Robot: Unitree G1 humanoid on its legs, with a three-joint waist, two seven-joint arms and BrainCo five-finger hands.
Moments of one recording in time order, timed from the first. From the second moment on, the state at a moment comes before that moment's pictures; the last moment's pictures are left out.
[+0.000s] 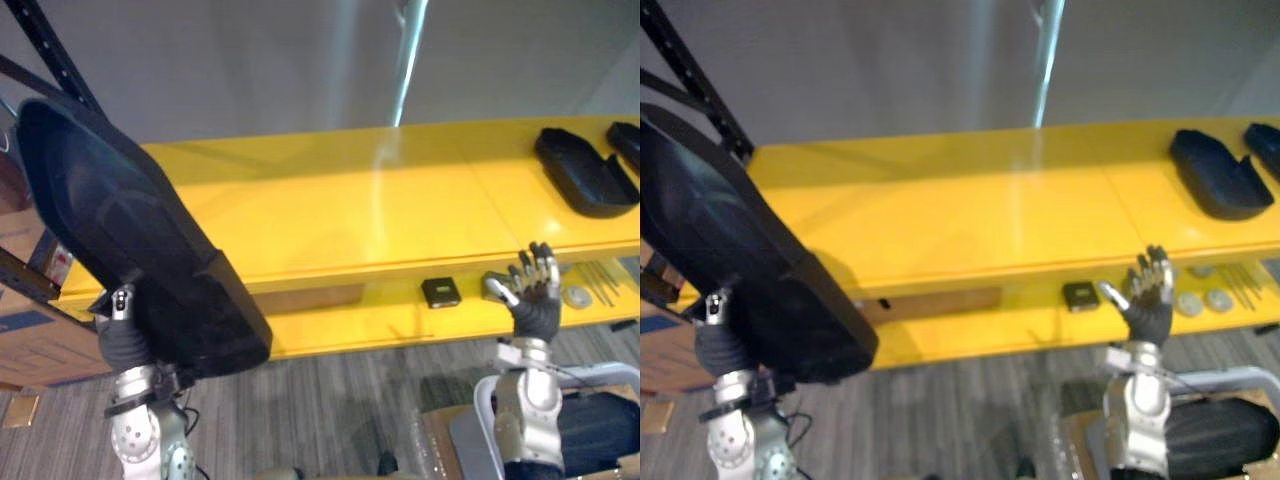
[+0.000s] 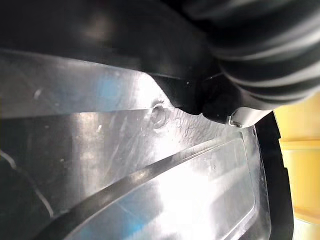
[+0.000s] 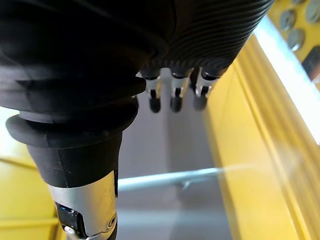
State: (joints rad) left arm 0.28 0.07 0.22 -0.25 -0.42 -0.48 0.01; right arm 0.07 -0.14 -0.24 0.09 0.37 -0.44 -0.05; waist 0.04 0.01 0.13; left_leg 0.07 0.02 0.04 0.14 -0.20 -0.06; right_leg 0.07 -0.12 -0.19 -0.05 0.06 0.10
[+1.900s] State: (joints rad) left arm 0.29 0.06 0.18 -0.26 -0.38 -0.48 0.06; right arm 0.15 -0.06 -0.18 0.13 0.35 -0.43 -0.11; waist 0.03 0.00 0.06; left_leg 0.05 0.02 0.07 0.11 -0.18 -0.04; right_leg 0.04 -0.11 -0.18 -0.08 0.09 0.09
